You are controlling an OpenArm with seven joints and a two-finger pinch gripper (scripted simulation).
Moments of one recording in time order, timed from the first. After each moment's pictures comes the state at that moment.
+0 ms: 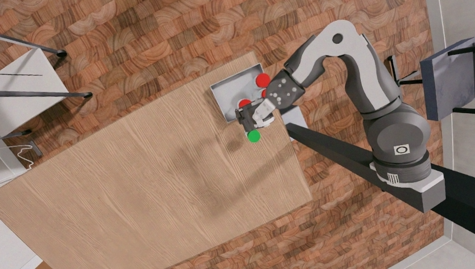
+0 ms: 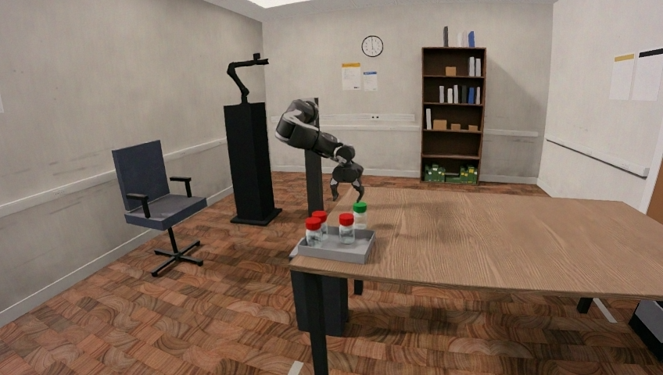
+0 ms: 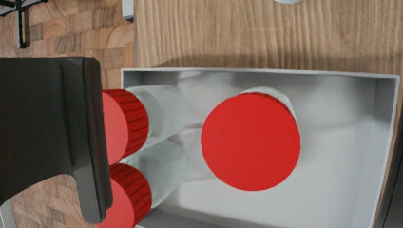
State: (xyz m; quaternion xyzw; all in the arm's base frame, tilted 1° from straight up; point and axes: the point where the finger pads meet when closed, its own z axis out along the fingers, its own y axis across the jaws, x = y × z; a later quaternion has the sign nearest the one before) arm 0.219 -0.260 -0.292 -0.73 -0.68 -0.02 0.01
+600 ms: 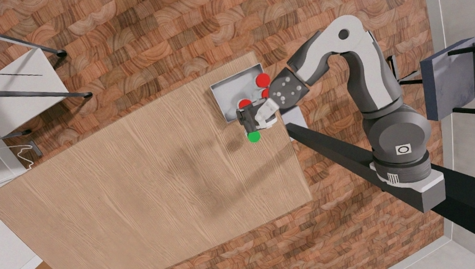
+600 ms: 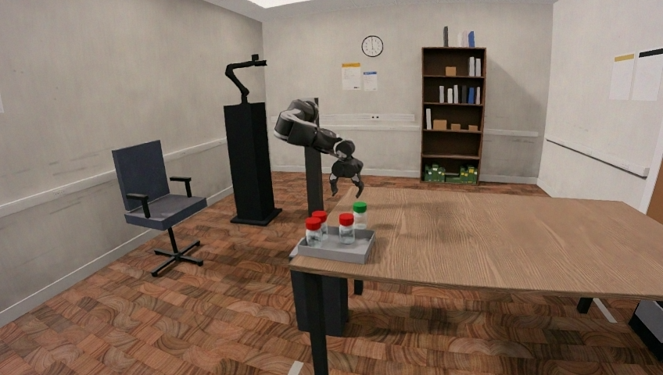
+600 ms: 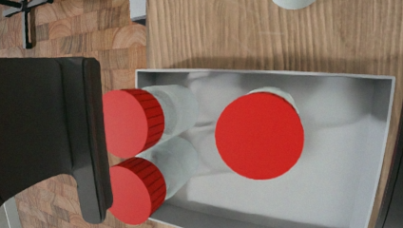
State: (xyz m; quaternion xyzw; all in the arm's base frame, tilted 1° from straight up) arm 0.217 -0.259 -0.275 -0.73 -0.68 -0.01 0.01
